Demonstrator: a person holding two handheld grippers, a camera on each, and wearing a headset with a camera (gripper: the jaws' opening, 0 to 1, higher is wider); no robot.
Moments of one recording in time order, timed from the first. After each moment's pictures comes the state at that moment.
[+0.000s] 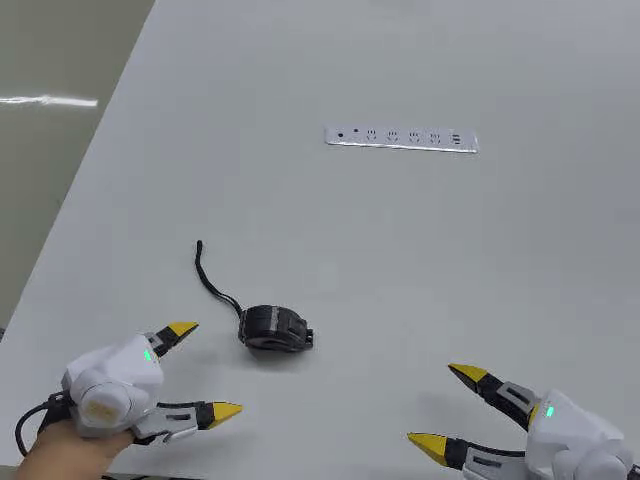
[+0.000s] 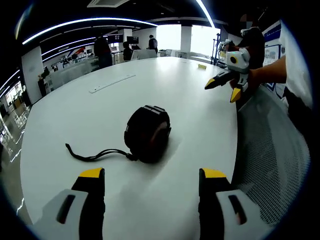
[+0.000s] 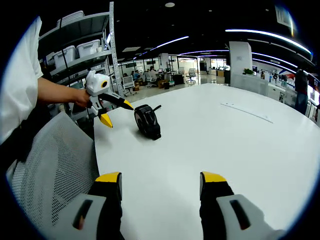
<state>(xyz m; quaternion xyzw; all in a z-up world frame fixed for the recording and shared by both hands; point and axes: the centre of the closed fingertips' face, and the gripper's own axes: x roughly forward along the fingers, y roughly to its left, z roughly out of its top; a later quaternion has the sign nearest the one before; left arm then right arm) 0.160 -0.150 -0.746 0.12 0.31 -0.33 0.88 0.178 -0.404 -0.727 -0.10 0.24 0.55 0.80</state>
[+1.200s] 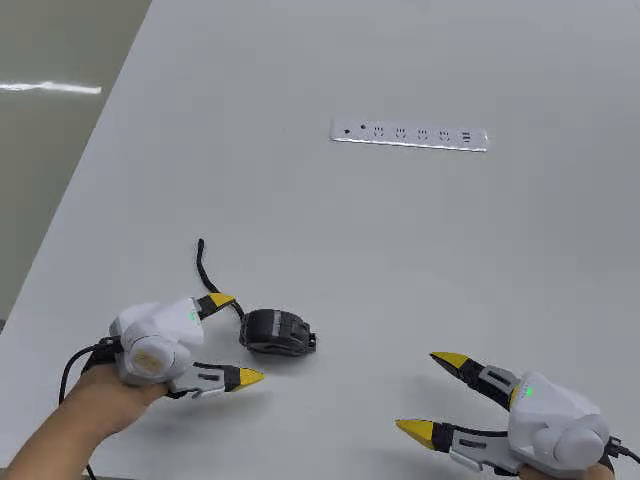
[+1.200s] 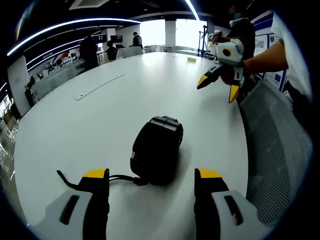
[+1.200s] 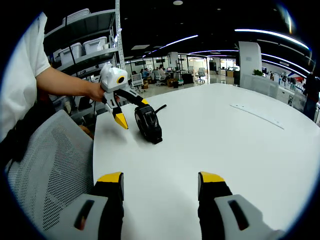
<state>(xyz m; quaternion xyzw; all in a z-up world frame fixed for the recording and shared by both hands) 0.206 -0.168 -0.758 0.17 0.32 -0.39 0.85 0.197 -0.377 -0.735 -0.11 0.24 0.58 0.77</state>
